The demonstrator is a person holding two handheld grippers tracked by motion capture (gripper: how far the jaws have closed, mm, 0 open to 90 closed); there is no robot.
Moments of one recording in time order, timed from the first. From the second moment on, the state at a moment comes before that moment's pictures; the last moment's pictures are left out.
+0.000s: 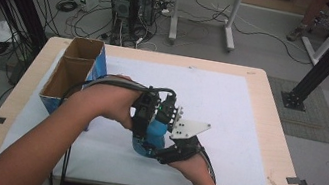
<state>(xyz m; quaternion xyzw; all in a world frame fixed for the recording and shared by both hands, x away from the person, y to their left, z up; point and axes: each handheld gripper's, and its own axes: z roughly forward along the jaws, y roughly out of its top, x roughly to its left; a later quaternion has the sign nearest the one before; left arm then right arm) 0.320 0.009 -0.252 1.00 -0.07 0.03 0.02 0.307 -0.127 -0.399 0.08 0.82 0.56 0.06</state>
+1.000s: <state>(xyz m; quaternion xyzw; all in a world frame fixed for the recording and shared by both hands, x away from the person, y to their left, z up) 0.351 0.091 -0.146 0.99 0.13 0.02 0.03 0.319 -0.168 -0.350 0.11 0.87 0.48 0.07</state>
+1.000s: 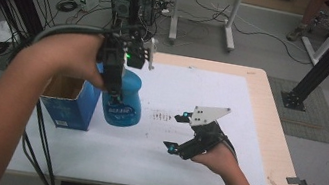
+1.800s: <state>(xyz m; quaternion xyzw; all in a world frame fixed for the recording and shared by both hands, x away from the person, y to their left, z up) 0.388 0.219 -0.094 0.94 0.32 0.06 0.06 0.324 -0.172 -0.356 0.11 0.88 0.45 0.07</state>
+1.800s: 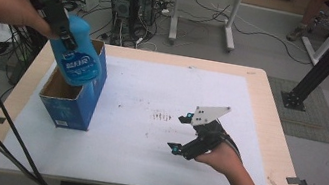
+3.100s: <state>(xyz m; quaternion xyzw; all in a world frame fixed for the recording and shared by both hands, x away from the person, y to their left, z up) 0.442 0.253 -0.270 0.94 0.35 -0.01 0.02 0.328 -0.160 -0.374 0.12 0.89 0.44 0.06</state>
